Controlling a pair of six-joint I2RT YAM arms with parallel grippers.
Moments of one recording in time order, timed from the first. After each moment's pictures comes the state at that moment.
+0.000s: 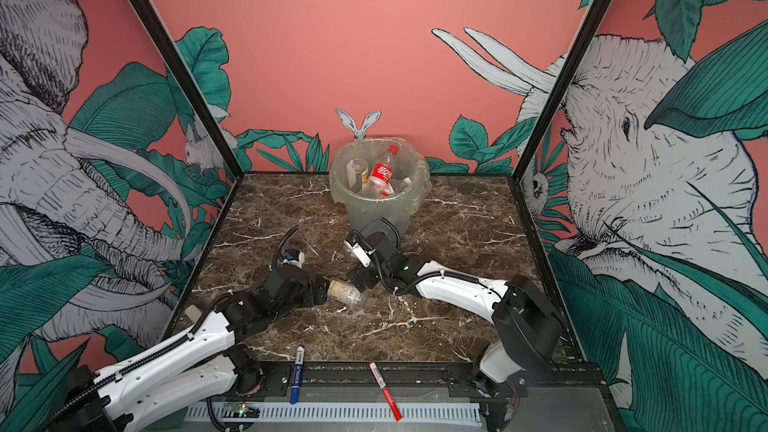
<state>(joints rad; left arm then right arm) -0.76 0.84 0.49 -0.47 -0.24 -0.70 0.94 1.55 1.01 -0.21 0.05 -0.04</state>
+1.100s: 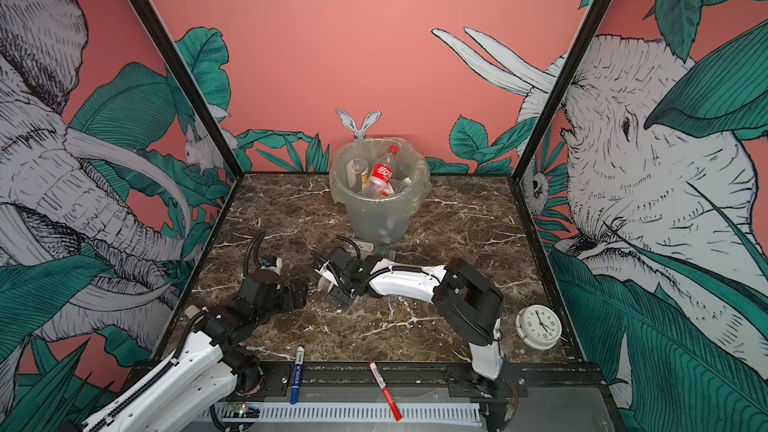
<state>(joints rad) -0.54 0.66 0.38 -0.55 -0.16 -0.55 1.07 1.89 1.29 -0.45 0.07 -0.12</state>
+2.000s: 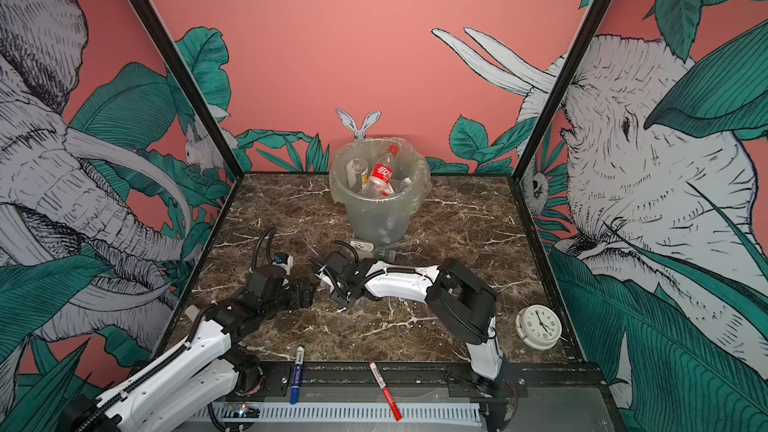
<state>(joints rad) -0.53 0.79 0.38 -0.44 -0.08 -0.47 1.09 1.91 1.28 -0.47 0.11 -0.11</state>
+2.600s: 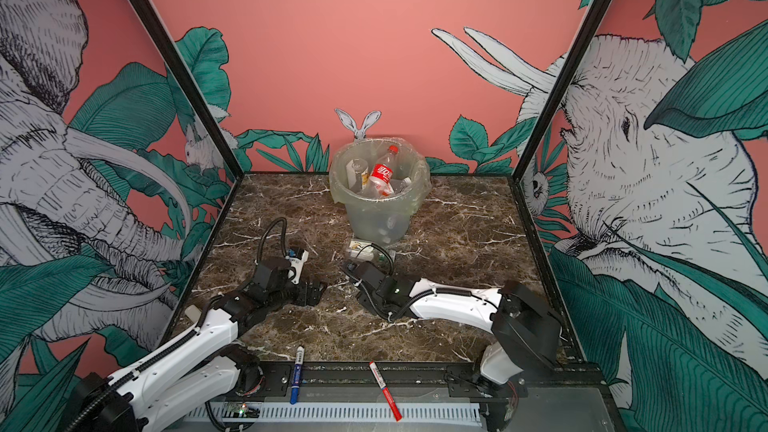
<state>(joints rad) -0.53 0.91 0.43 -0.33 0.08 -0.31 1.10 1.48 0.88 -0.34 0.30 0.05</state>
